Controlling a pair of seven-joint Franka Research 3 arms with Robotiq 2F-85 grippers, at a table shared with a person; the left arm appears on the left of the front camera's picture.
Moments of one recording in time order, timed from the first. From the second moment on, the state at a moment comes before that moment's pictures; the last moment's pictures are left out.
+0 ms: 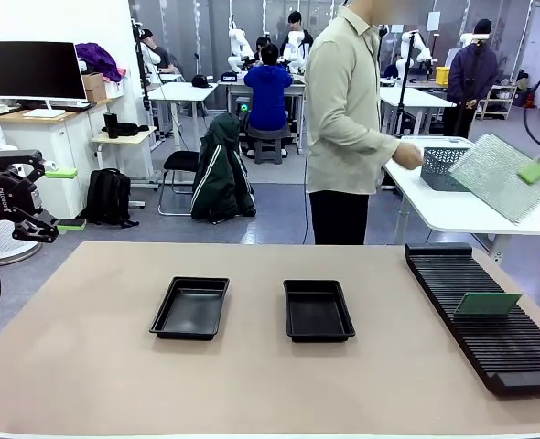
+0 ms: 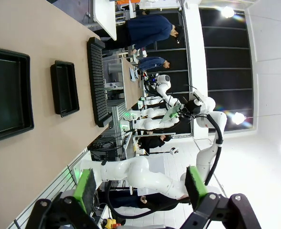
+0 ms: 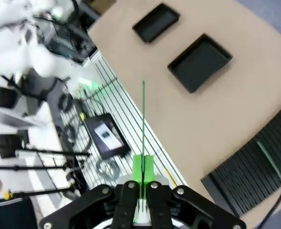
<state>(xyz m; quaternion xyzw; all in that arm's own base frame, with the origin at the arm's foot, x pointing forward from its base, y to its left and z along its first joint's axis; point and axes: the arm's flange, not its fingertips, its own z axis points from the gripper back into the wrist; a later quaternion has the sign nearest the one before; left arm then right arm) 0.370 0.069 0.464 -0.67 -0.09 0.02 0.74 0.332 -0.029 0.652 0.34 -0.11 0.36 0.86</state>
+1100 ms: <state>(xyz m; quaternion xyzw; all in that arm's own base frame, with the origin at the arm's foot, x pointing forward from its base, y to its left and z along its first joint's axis) 0.370 0.069 0.464 -0.67 -0.09 0.02 0.74 0.383 0.140 0.563 0.46 -0.08 0.16 0.87</state>
